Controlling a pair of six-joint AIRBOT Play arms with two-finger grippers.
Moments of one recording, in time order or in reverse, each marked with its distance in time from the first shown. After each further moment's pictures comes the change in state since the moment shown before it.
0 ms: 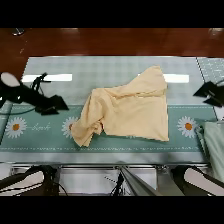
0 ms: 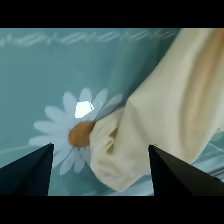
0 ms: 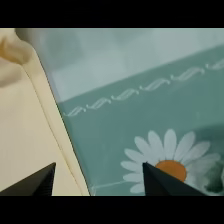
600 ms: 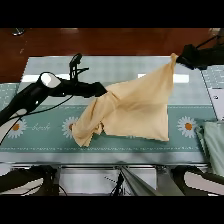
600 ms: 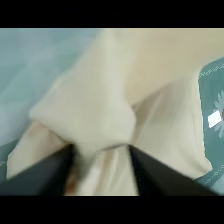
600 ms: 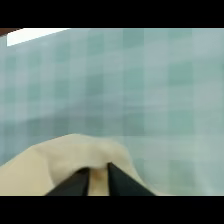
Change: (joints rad) left arm -0.546 -0.066 0.177 -0.317 0.562 0.080; right arm 0.346 -0.179 0.402 0.231 -0.176 0.006
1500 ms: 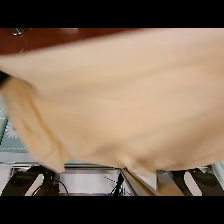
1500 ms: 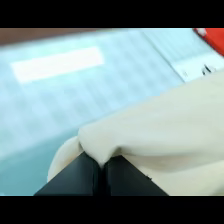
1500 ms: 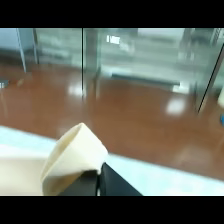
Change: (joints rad) left arm 0.307 0.757 0.301 0.163 -0.623 -0.183; right arm 0.006 0.748 0.470 -0.164 0.391 -0.036
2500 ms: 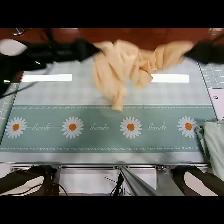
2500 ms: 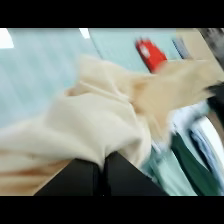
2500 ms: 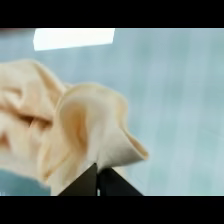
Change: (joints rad) left arm -0.126 -0.661 0.041 -0.450 0.496 0.367; right arm 0.004 -0.483 -0.346 0.211 -0.290 -0.051
